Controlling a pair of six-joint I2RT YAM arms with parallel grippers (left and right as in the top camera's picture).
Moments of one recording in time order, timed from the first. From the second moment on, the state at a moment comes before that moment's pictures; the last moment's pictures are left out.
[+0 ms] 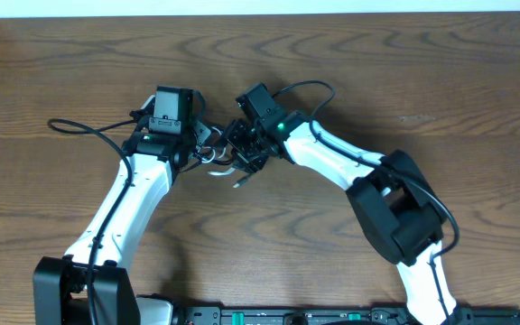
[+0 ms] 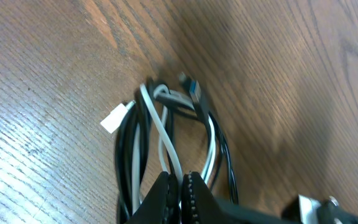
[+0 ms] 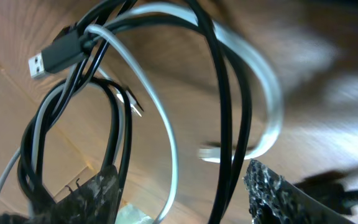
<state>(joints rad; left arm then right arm) -0.16 1.51 1.02 -0.54 -0.08 -0.98 0.70 2.20 1.56 -0.34 -0.50 1.38</state>
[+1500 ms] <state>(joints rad) 0.02 1.65 1.02 -0.61 0.09 -0.79 0.61 2.30 1.56 -0.20 -0.66 1.09</state>
